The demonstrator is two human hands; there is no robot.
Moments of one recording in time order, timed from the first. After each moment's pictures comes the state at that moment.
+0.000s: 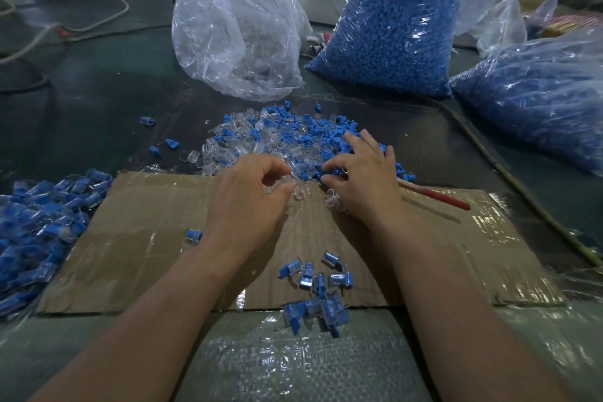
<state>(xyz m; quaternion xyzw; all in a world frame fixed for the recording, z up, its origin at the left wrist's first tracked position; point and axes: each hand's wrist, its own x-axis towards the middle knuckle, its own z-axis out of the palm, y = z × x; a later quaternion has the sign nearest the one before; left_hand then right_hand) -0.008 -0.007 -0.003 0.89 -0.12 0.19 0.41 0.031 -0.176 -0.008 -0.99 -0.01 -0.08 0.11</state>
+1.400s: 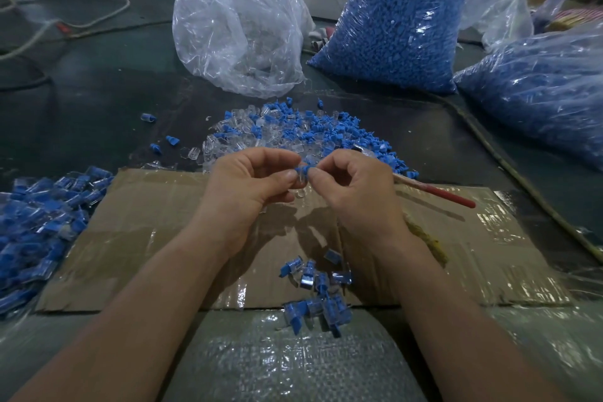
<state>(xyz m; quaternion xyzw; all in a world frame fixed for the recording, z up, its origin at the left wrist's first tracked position) -0.008 -0.002 0.009 0.63 -0.05 -0.06 0.77 -0.020 -0.145 0.014 -0.88 -0.09 -0.16 0.43</state>
